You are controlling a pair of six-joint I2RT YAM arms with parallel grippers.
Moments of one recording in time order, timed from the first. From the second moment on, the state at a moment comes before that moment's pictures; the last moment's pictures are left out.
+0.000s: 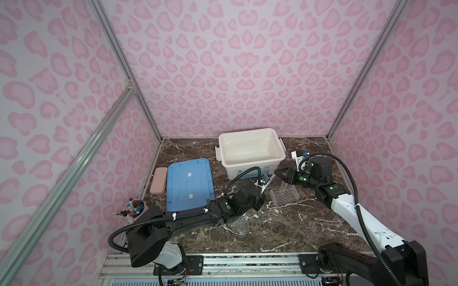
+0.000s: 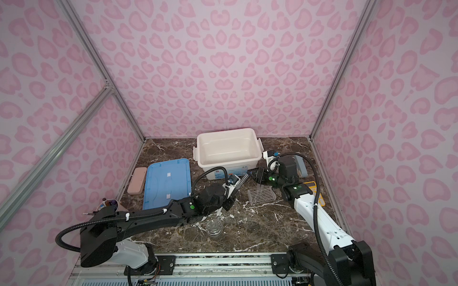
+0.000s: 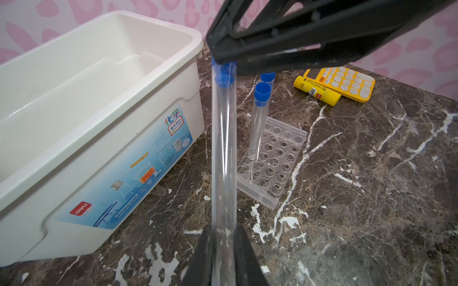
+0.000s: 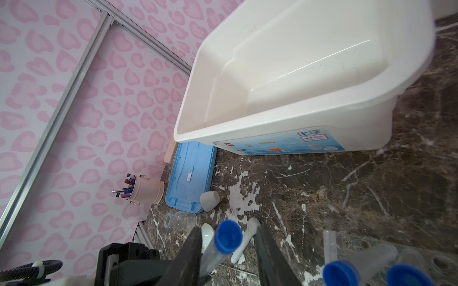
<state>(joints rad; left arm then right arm) -1.07 1.48 0.90 0.07 -0.28 -0.05 0.24 1.15 0.80 -0.15 -0.61 0.59</state>
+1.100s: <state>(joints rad) -1.08 1.47 0.86 0.14 -0.40 -0.10 0.41 1.12 0.91 -0.29 -0.42 0.51</state>
